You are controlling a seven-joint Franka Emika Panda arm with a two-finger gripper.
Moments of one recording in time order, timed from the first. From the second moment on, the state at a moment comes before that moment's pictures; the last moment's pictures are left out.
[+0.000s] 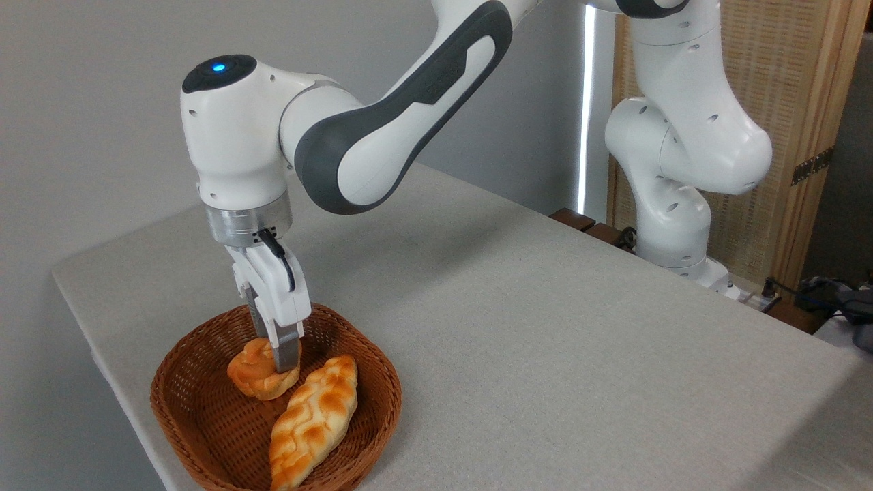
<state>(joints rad) -0.01 0.26 -0.20 -1.77 -0.09 2.12 0.71</state>
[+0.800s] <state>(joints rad) -0.01 -0.16 -0.18 -2.01 -0.13 1.89 0.80</state>
